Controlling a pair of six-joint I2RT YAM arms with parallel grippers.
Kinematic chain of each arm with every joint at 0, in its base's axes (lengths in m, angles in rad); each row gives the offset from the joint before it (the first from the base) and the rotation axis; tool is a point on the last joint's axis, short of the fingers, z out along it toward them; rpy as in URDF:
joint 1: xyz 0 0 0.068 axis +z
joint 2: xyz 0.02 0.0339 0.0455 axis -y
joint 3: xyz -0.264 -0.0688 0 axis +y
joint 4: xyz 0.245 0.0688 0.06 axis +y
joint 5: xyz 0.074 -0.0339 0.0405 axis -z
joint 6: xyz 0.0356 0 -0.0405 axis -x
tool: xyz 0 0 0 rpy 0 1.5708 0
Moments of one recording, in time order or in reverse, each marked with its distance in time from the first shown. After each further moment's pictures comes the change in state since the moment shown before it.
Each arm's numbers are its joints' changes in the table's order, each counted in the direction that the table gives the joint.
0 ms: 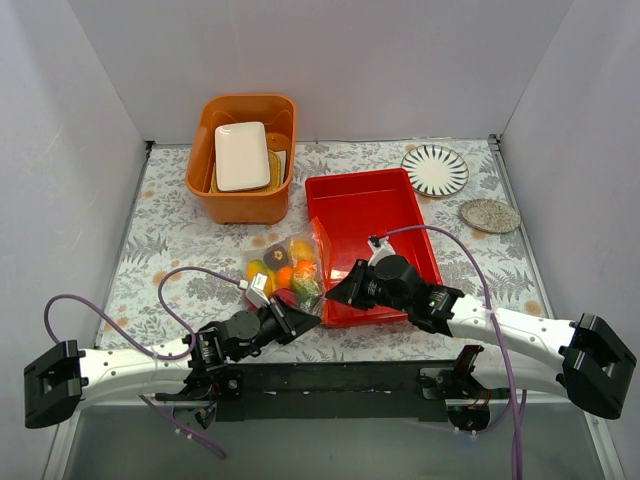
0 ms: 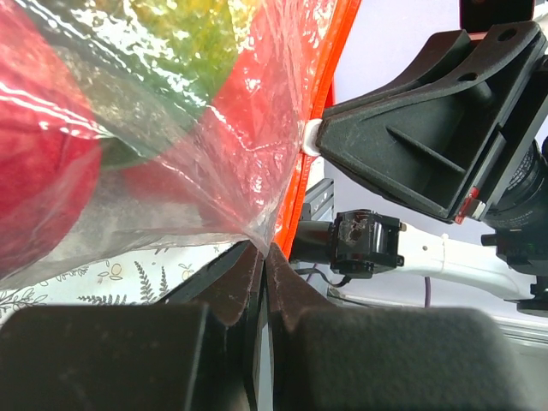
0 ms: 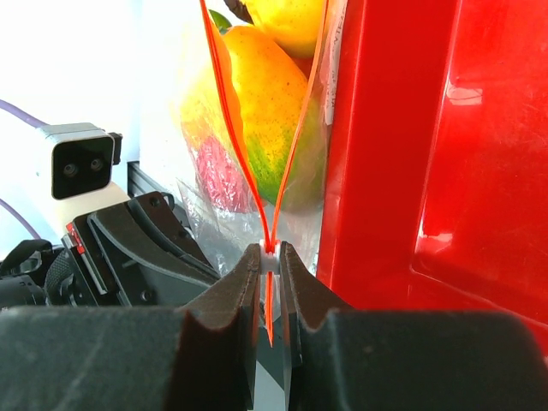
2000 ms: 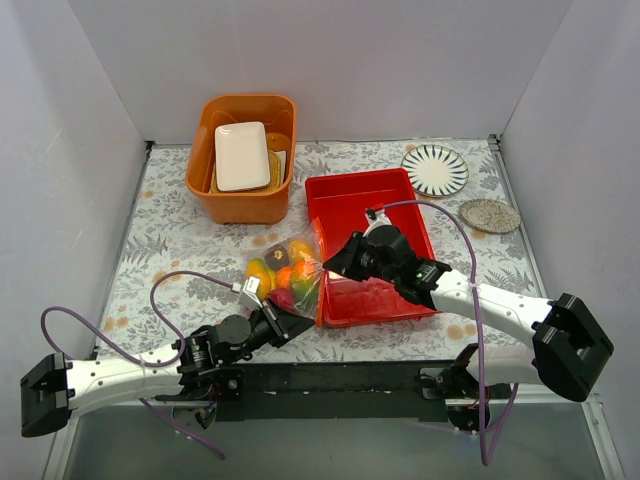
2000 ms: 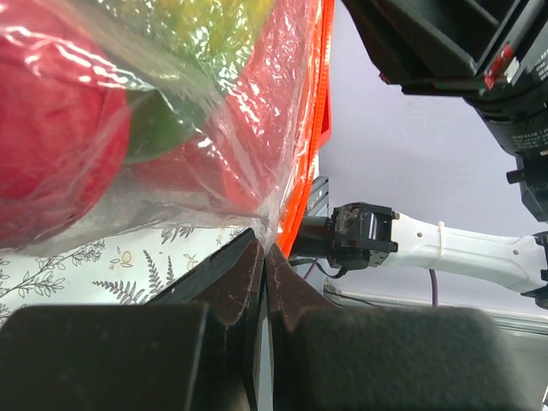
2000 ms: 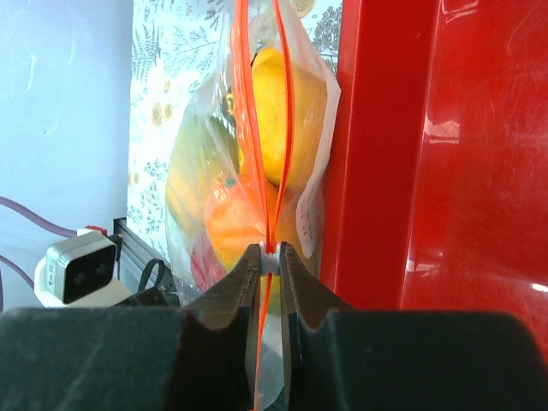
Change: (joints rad) left arm 0.000 0.158 0.040 0.094 -0.003 0.000; right arm -0.128 -0.172 -0.173 0.010 -0.013 0.098
